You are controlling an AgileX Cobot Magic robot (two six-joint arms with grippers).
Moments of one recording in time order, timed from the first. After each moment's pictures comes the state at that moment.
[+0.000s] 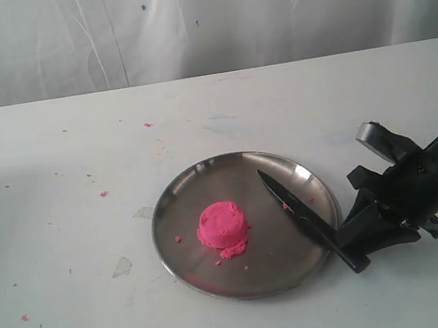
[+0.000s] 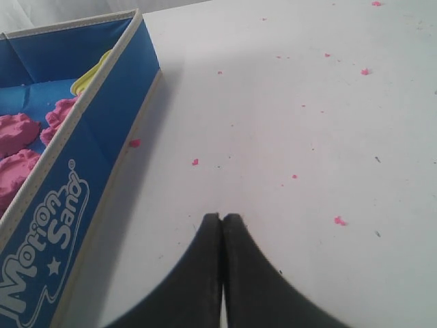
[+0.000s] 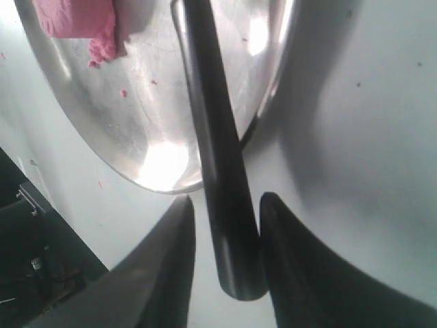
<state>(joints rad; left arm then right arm) 0.07 0.00 0.03 0.20 0.40 -0.05 -0.09 1.95 -0.92 0.94 1.09 -0.84</state>
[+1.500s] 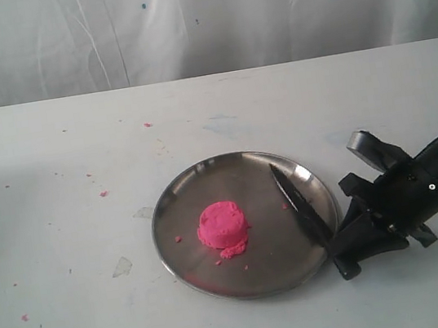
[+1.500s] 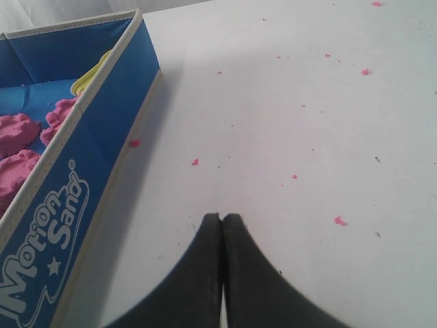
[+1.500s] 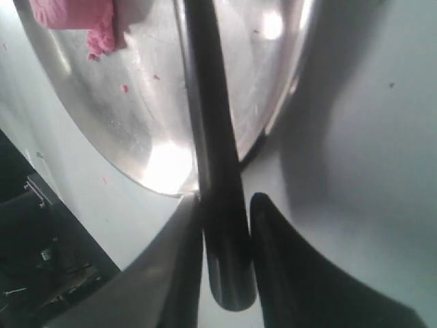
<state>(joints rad) 0.07 0.00 0.03 0.20 0.40 -0.05 -0.07 1.99 -0.92 0.96 1.10 -0.85</state>
